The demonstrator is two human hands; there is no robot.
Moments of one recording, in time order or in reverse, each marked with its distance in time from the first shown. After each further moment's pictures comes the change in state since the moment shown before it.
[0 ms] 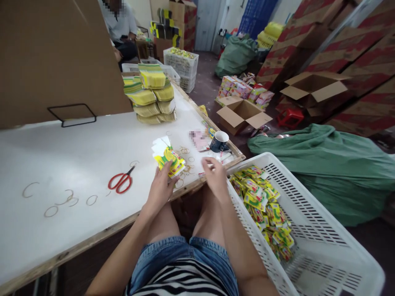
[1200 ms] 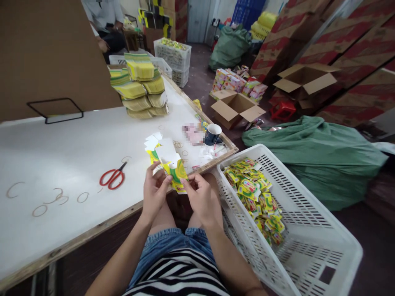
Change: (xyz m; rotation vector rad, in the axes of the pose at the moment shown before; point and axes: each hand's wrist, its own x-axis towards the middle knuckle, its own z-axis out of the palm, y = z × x) left_hand -0.031 0.048 0.003 -1.078 0.084 -0.273; right_hand -0.081 -0.027 0.028 0.364 -0.171 0.214
